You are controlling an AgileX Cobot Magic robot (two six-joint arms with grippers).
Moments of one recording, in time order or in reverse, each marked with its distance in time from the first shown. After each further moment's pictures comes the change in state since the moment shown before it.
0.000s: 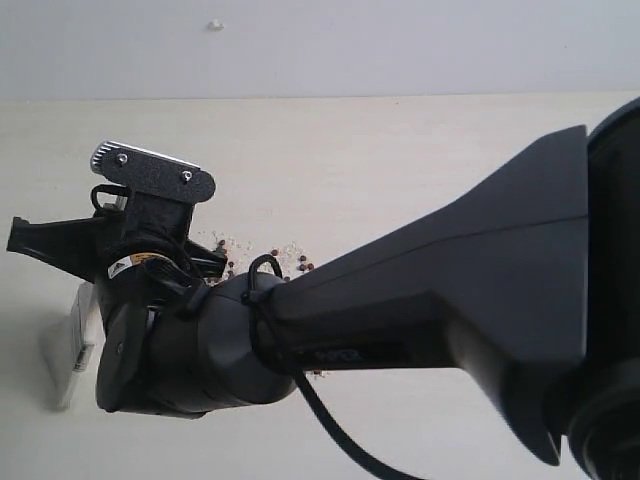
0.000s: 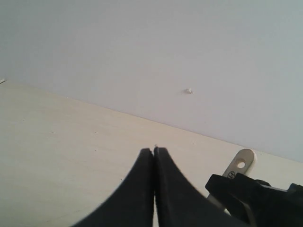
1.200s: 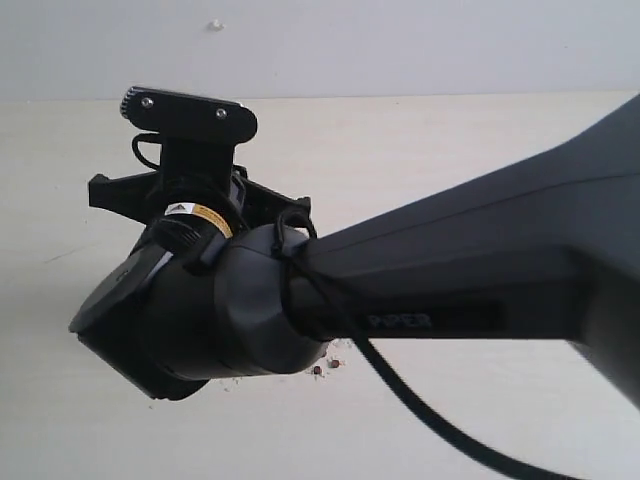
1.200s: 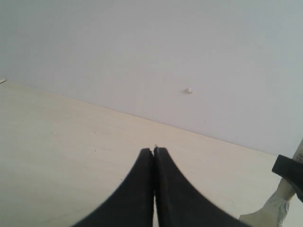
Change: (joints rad) left arm 0.000 0.000 0.000 0.000 0.000 0.000; right arm 0.004 -0.116 -0.002 0.454 -0.292 -0.642
